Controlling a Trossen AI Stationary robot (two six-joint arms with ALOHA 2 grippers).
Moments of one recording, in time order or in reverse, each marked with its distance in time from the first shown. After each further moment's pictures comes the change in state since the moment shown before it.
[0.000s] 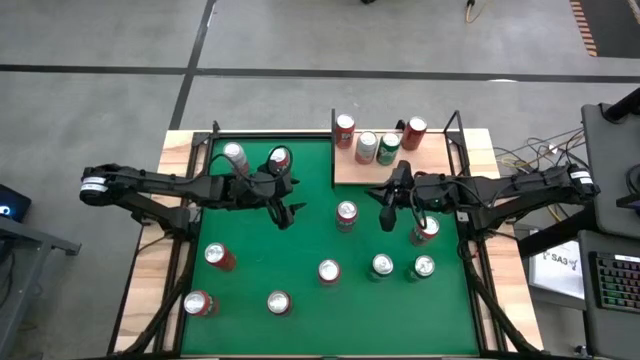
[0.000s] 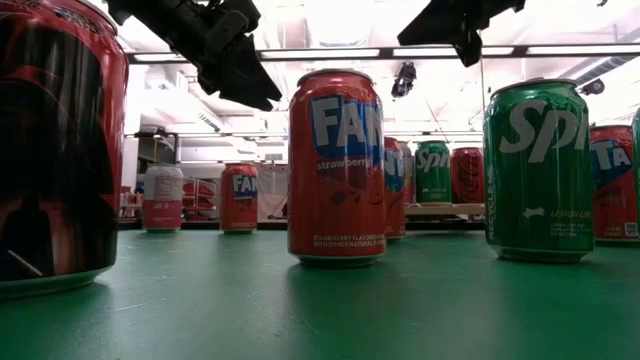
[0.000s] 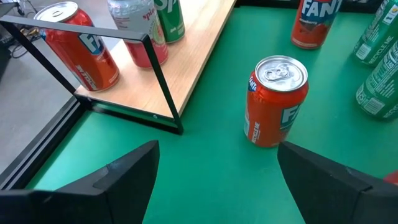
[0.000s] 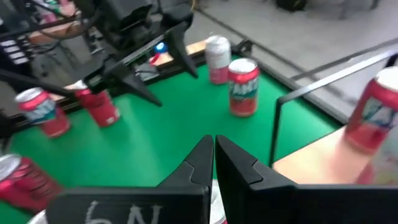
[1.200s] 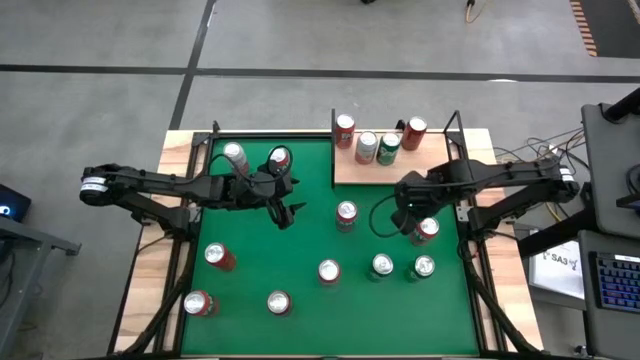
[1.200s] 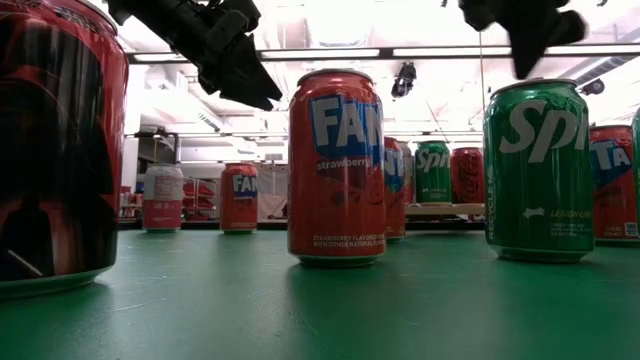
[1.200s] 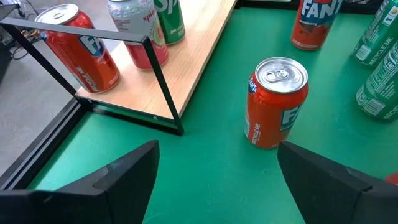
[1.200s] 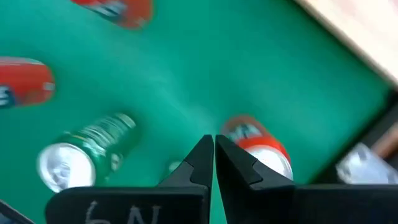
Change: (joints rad) left arm 0.001 0.000 0.000 0.005 -0.001 0.004; right arm 0.000 0.241 0.491 -1.296 -0.293 0.664
